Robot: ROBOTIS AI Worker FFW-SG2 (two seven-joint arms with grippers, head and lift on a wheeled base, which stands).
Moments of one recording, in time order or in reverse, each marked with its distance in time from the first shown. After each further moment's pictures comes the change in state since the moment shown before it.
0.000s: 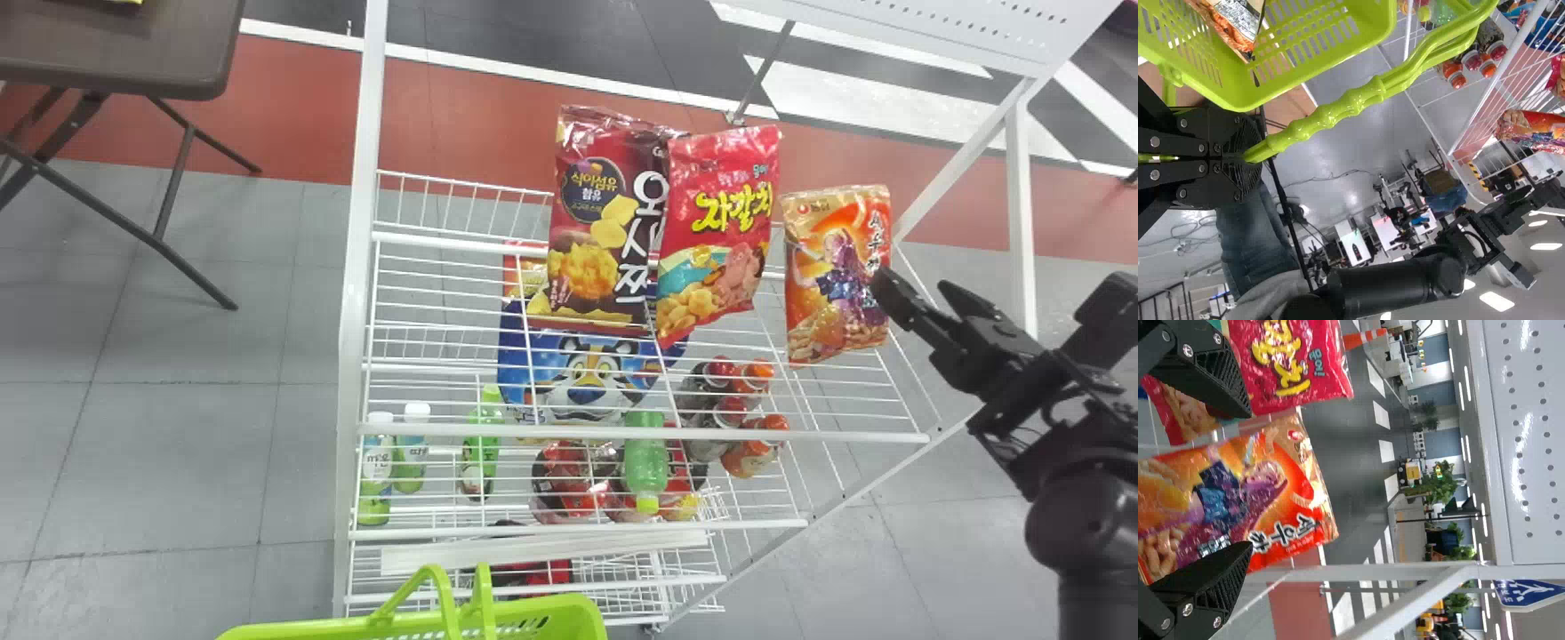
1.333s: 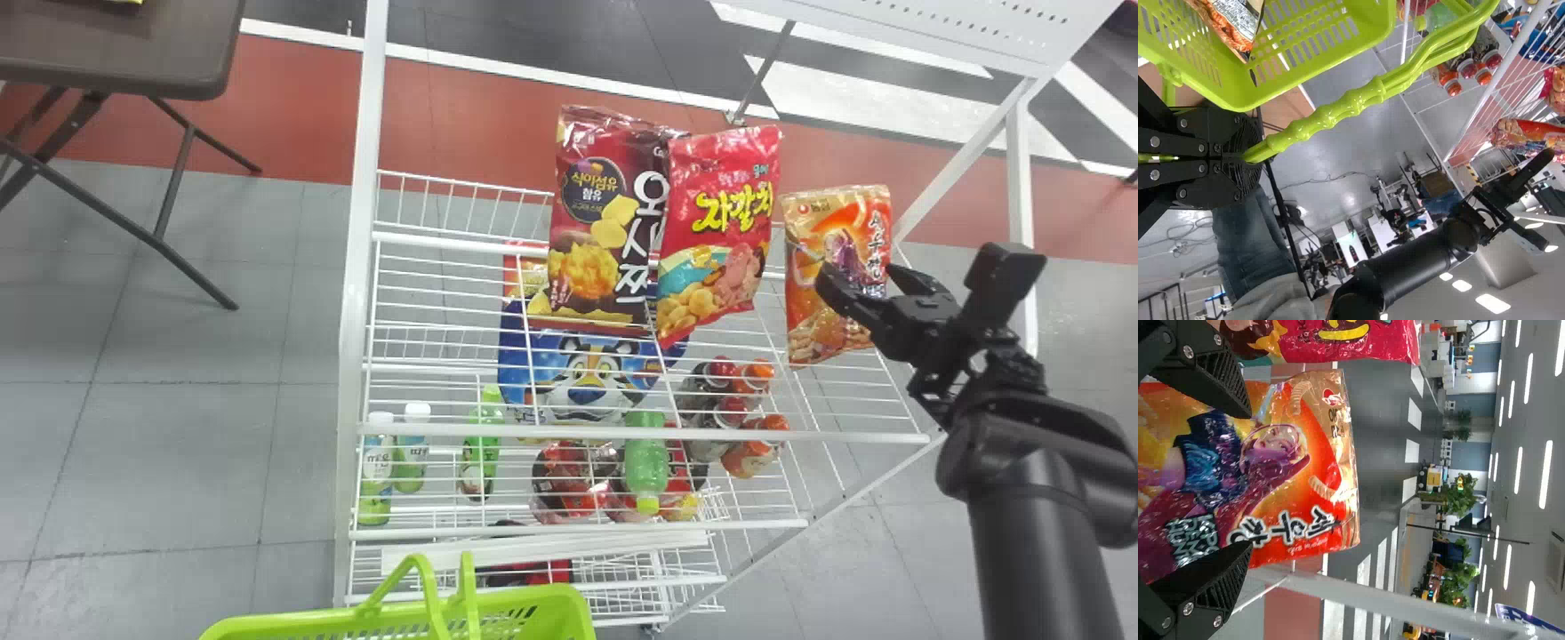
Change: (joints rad) left arm -0.036 0.004 0.030 0.045 0.032 -0.006 -0.009; right arm -0.263 -0.096 0.209 0.478 0.248 -0.256 -0.004
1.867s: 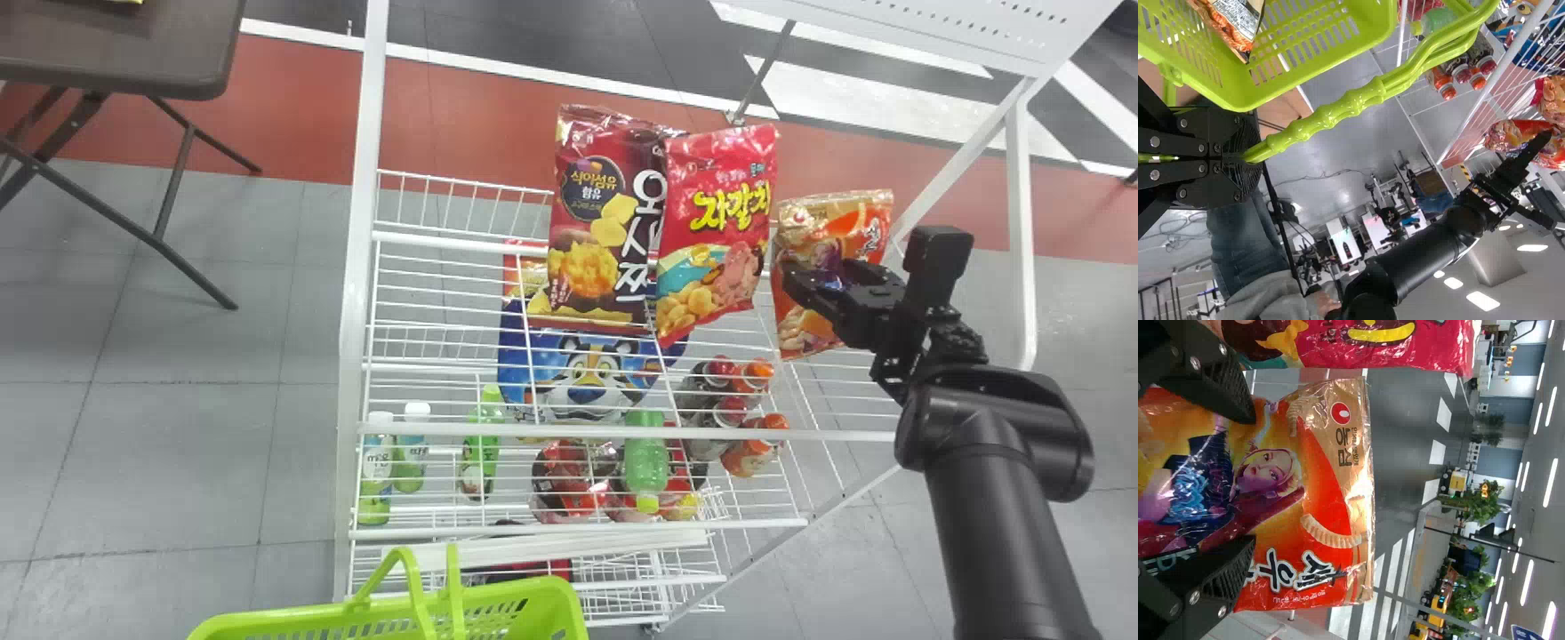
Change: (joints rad) left arm -0.015 0.003 0.034 0.027 0.039 -0.002 -0.012; right arm -0.117 -0.005 0.090 0.167 0.110 -0.019 -0.047
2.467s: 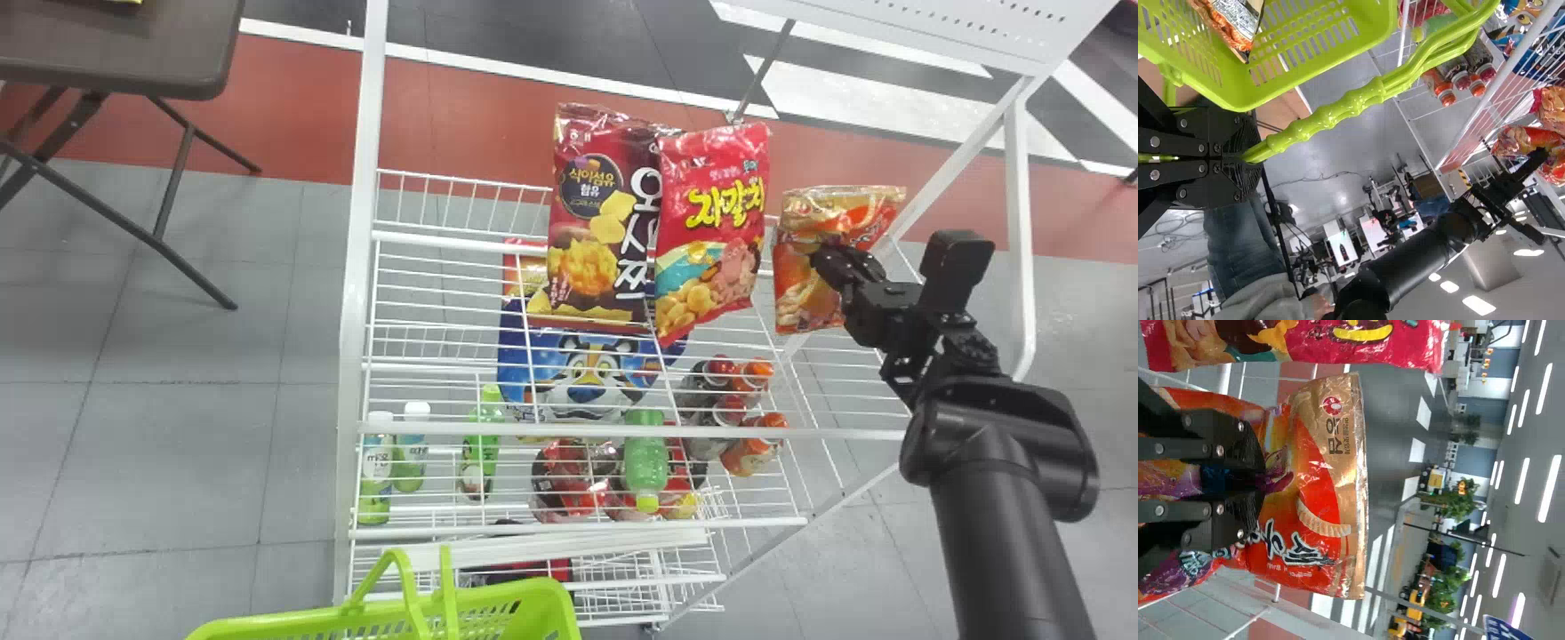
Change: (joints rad) left arm -0.002 -0.007 0.005 0.015 0.004 -0.004 0.008; right arm 0.025 0.004 -0.033 0.011 -0.020 -0.156 -0.004
